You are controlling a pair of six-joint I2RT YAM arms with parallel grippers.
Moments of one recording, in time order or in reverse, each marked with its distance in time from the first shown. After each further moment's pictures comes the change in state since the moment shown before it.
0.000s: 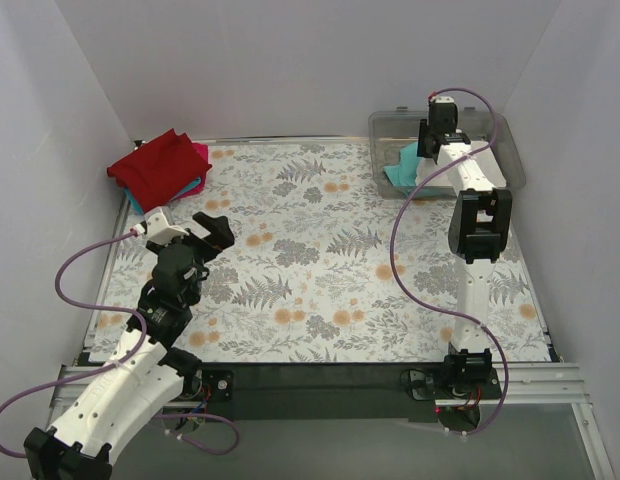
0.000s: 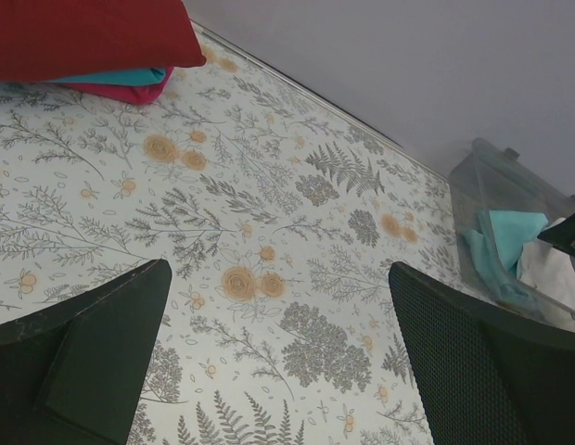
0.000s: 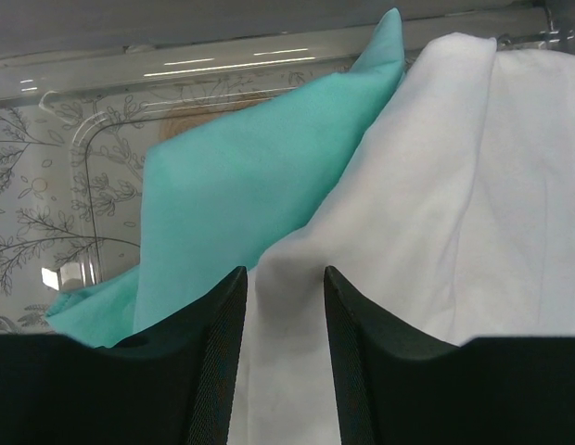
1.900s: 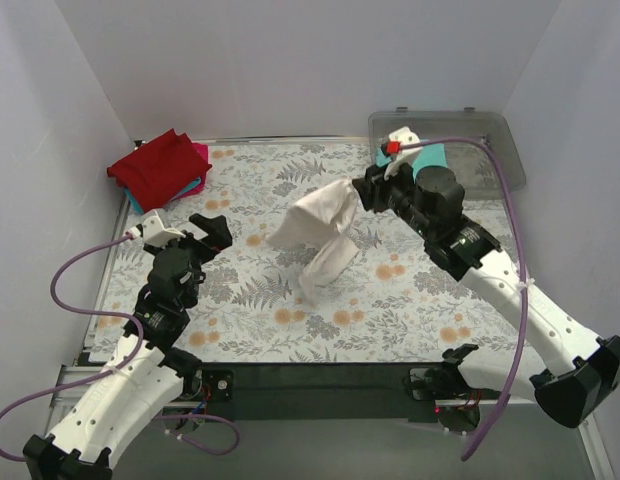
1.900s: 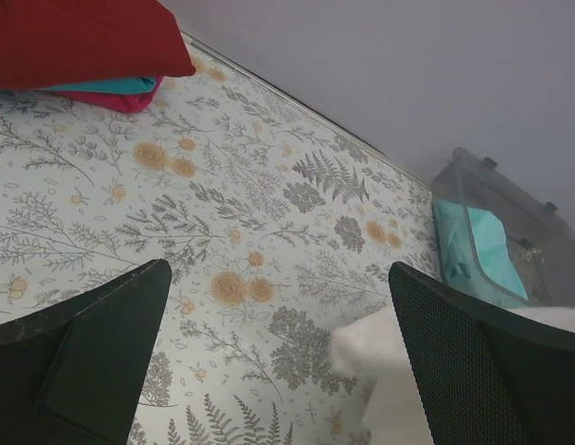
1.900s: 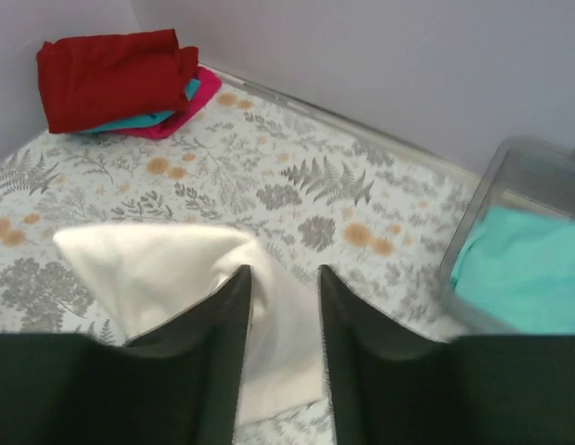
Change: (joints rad) left arm 0.000 -0.042 -0.005 0.001 0.003 -0.009; right arm 0.598 -1.209 -0.899 0.263 -0.177 -0.027
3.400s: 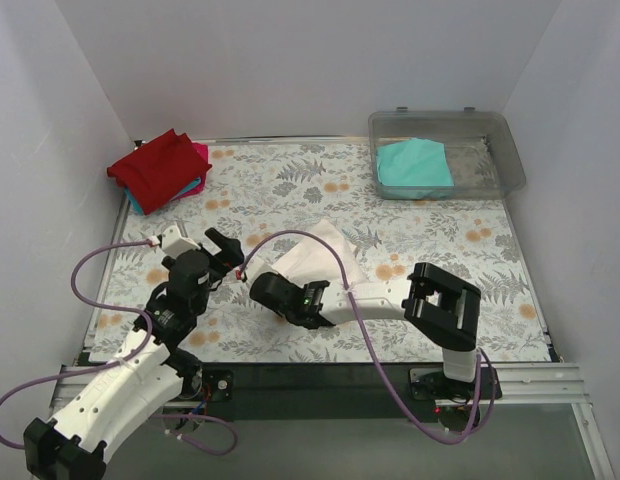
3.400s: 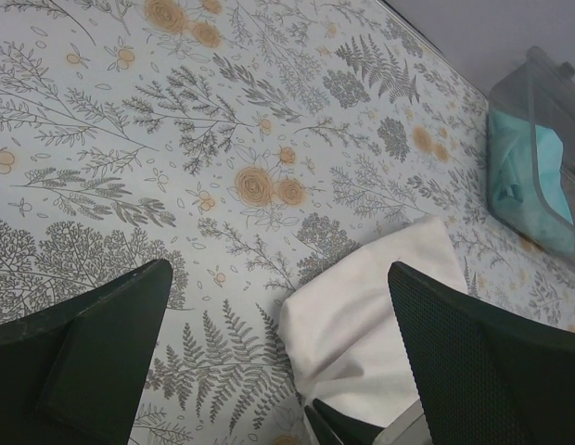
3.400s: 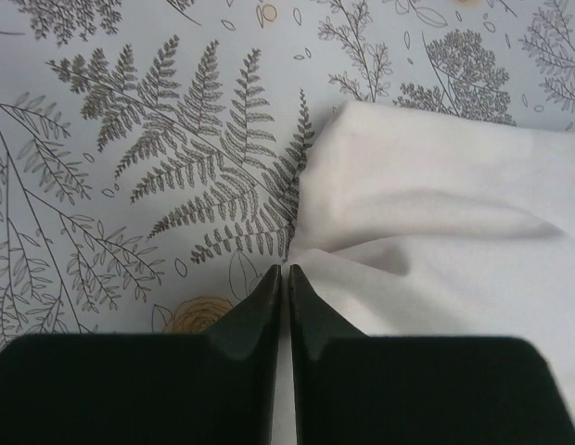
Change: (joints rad) left arm -0.061 0.048 -0.060 -0.166 0.030 -0.173; right arm 0.642 0.698 -0.054 0.033 0.432 0.089
